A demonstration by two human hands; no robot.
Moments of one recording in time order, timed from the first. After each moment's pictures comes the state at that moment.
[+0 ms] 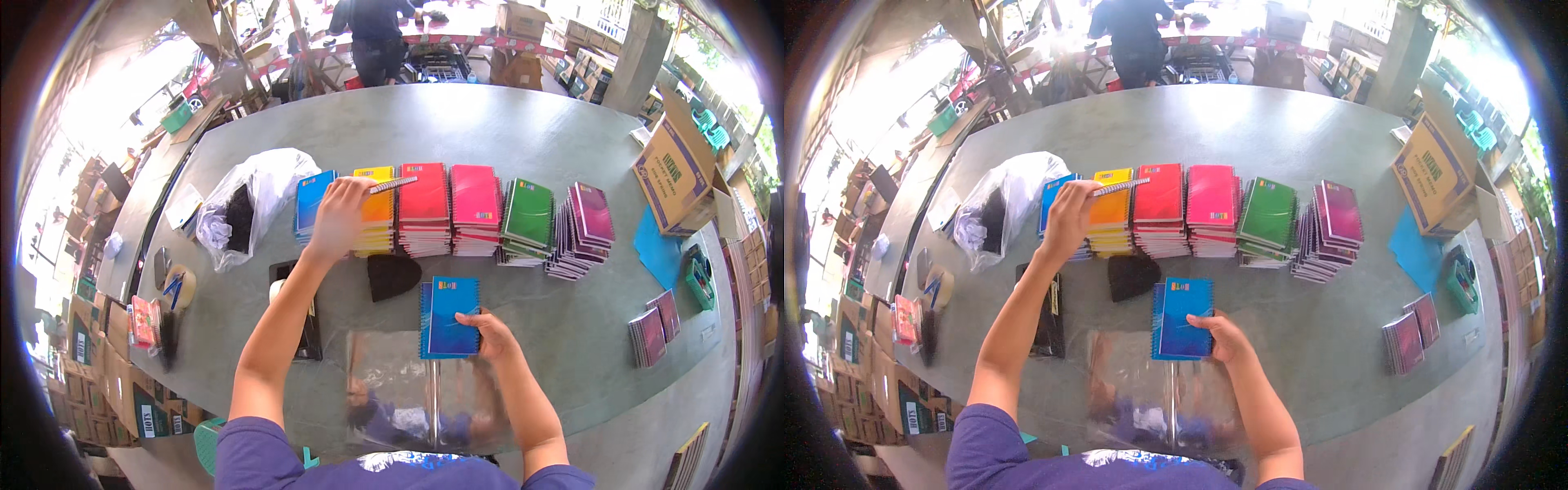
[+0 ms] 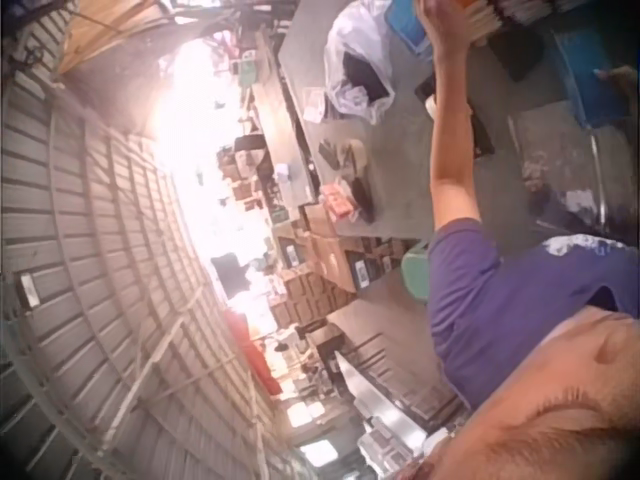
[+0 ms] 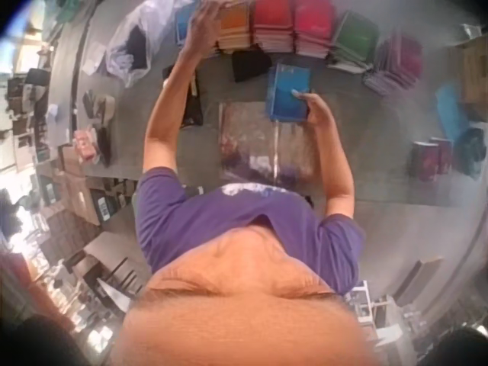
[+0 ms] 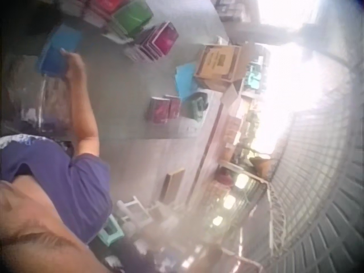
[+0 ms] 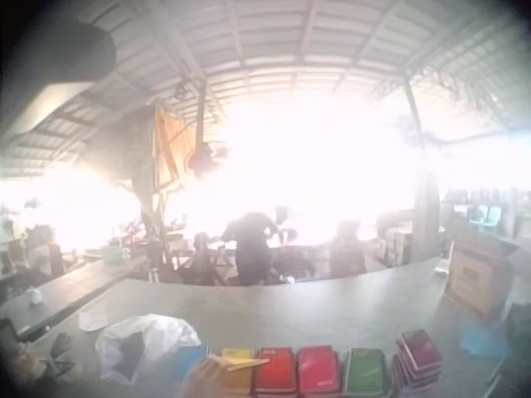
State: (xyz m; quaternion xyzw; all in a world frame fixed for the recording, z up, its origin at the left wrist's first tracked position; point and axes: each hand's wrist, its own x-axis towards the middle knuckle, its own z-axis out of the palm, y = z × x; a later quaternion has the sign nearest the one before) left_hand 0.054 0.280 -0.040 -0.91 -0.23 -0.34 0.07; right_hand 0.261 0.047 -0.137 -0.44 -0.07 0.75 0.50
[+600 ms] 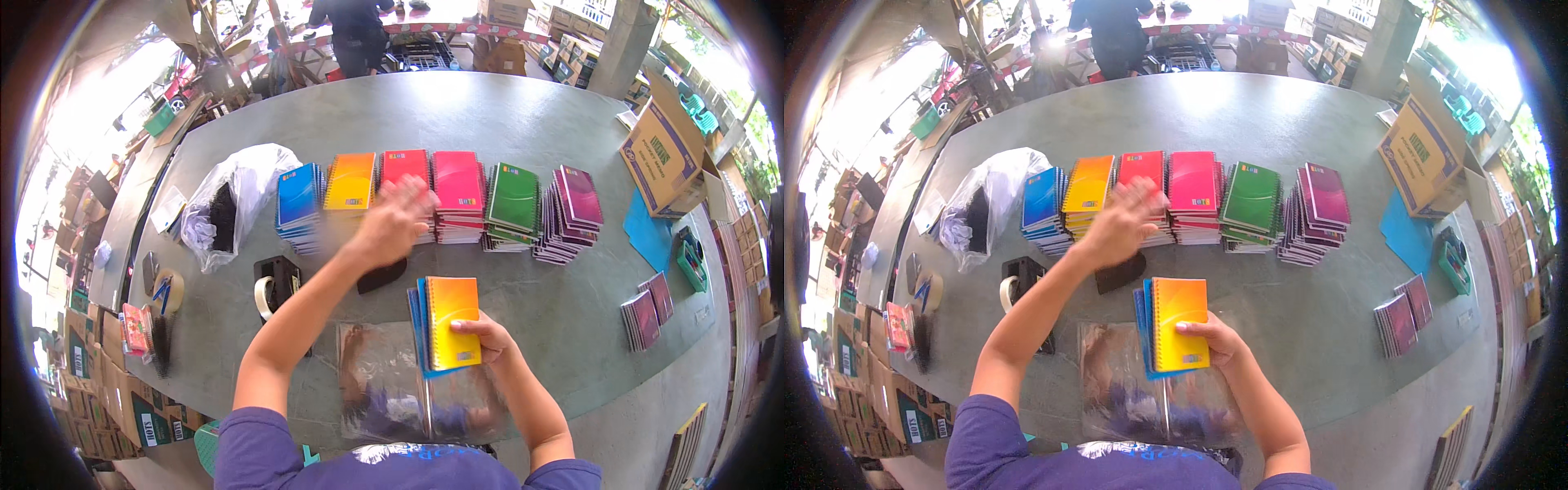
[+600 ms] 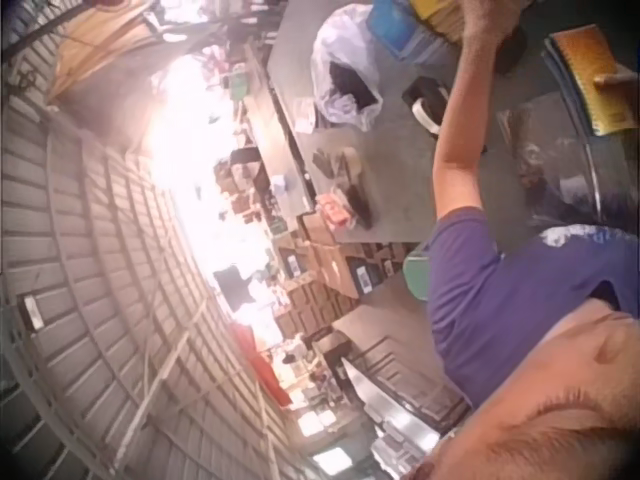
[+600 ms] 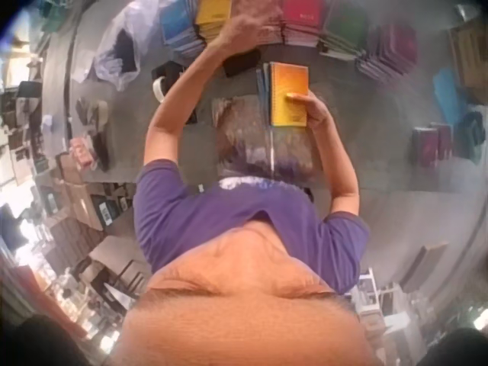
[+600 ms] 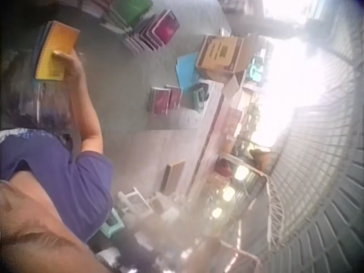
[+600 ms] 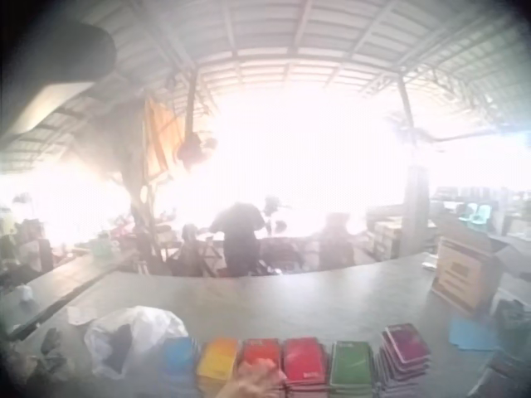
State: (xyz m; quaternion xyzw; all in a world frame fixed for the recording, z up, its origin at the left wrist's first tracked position) left_hand 0.126 0.232 -0.058 -0.95 -0.19 -0.25 -0.01; right_hand 0.260 0.019 -0.124 -0.30 -0.13 0.79 0.52
